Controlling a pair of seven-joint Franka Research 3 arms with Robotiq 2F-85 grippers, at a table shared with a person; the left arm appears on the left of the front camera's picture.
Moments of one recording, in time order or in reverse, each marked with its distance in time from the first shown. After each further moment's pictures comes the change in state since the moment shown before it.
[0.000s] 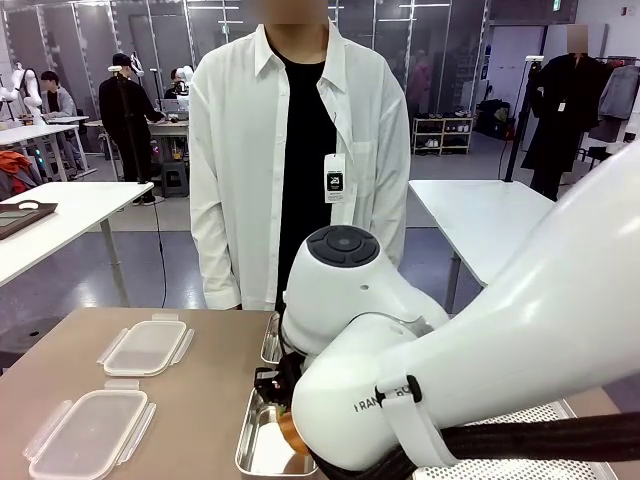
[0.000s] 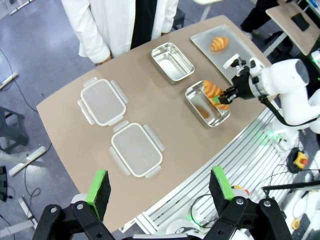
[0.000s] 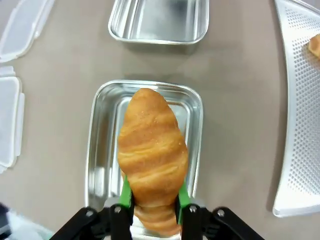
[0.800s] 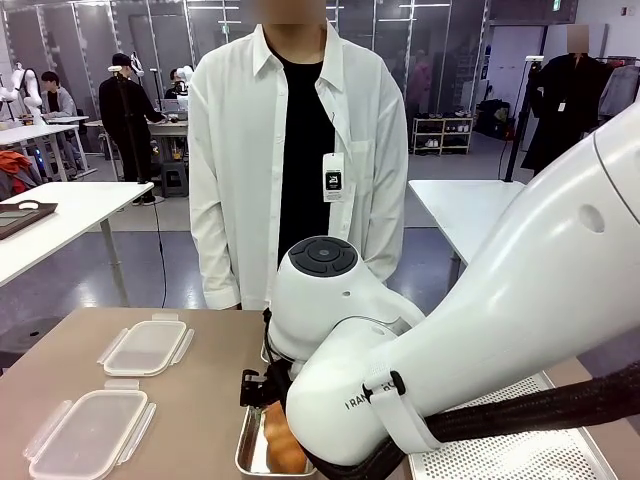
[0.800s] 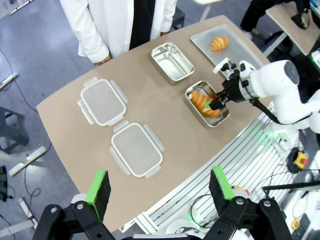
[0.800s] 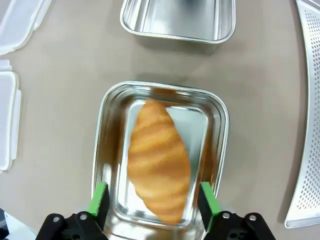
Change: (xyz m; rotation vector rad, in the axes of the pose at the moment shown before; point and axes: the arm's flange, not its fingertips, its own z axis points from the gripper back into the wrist) left arm 0.000 0.000 0.000 0.000 0.000 0.000; right arm 0.006 0.014 -0.022 0.003 0.020 0.029
